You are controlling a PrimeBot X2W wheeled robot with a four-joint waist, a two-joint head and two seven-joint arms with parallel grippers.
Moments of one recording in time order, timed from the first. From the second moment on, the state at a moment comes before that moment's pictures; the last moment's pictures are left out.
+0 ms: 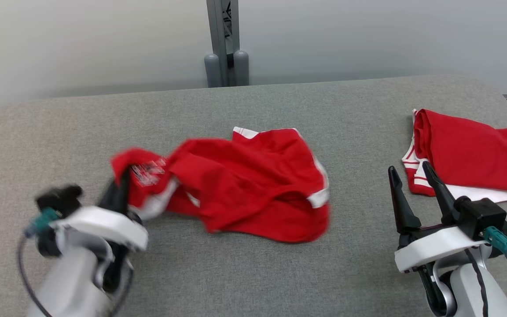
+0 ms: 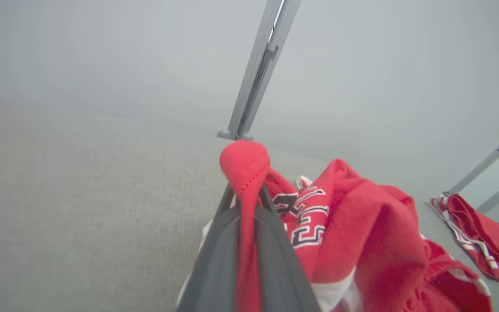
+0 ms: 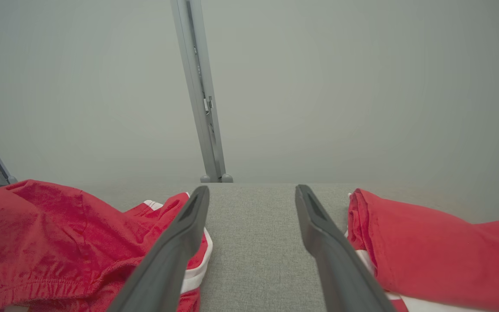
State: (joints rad) left arm -0.42 0.15 -0.25 0.71 -0.62 -0.10 -0.26; right arm -0.26 -0.06 0.10 0.36 0.19 0.13 -0.26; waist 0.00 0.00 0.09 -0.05
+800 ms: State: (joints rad) left arm -0.64 0.05 -0.79 0.56 -0.43 -0.07 -0.15; right arm -0.35 -0.05 0.10 0.34 0.20 0.13 -0.26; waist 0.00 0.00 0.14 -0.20
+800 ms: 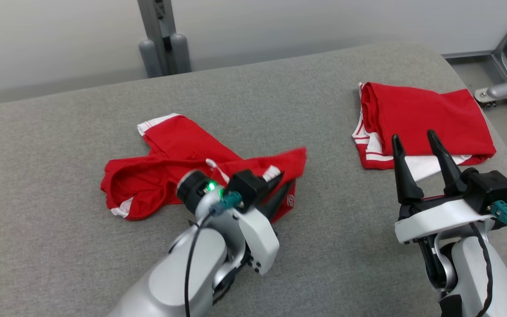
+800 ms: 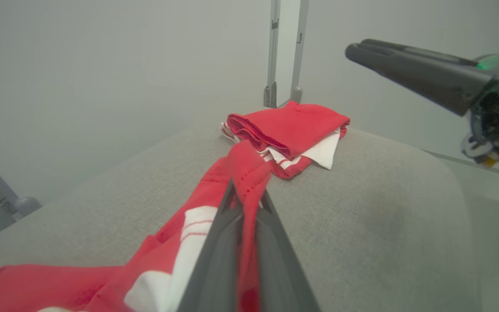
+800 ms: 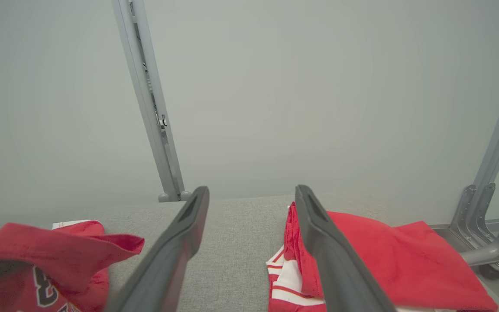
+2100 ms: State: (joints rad) left arm -0.26 0.15 -0.33 0.34 -0.44 0.09 -0.26; right arm -0.21 -0.08 0.12 0.35 0.24 0.13 -0.26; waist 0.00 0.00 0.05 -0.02
